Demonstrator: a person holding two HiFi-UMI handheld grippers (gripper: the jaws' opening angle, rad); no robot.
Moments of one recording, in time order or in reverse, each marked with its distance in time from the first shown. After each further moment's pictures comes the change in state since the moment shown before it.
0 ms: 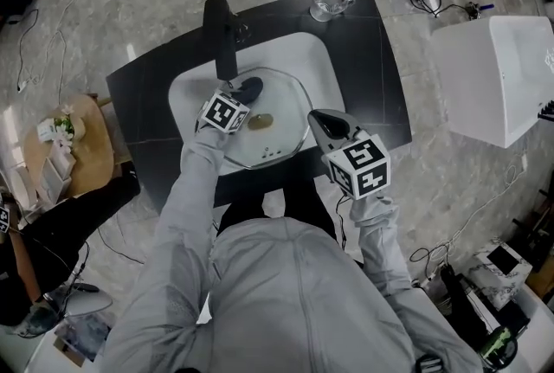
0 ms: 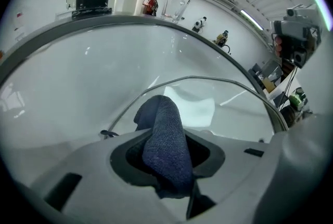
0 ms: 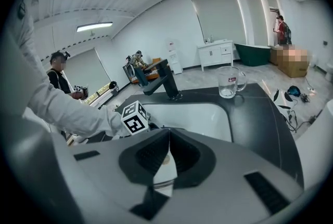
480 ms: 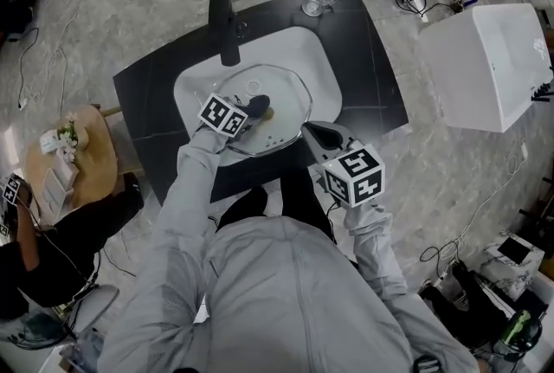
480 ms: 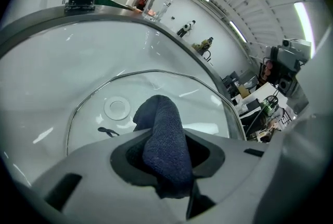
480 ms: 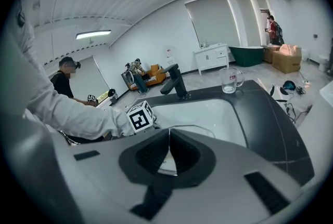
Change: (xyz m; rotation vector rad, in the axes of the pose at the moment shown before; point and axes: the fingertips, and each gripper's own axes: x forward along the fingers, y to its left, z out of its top) left arm -0.029 -0.067 -0.027 -0.026 0.030 -0.250; right arm -0.033 0.061 -0.026 0.062 -0.068 -0.016
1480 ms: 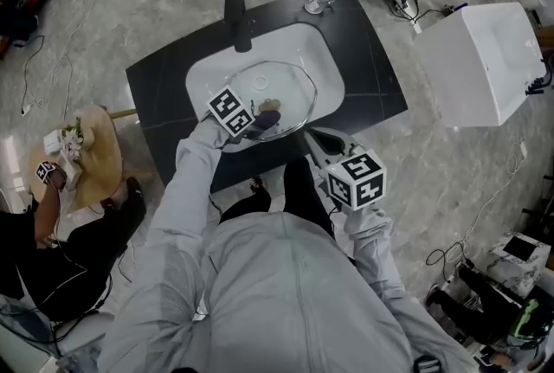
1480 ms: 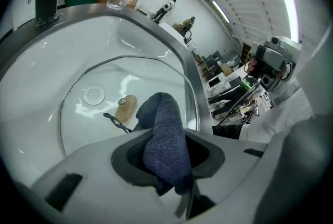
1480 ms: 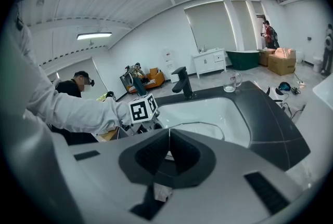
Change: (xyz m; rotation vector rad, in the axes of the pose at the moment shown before) left arm -0.034 -0.065 -0.040 0.152 0.212 -0.140; right arm -0.032 0.052 -0.024 0.008 -0.046 -0.034
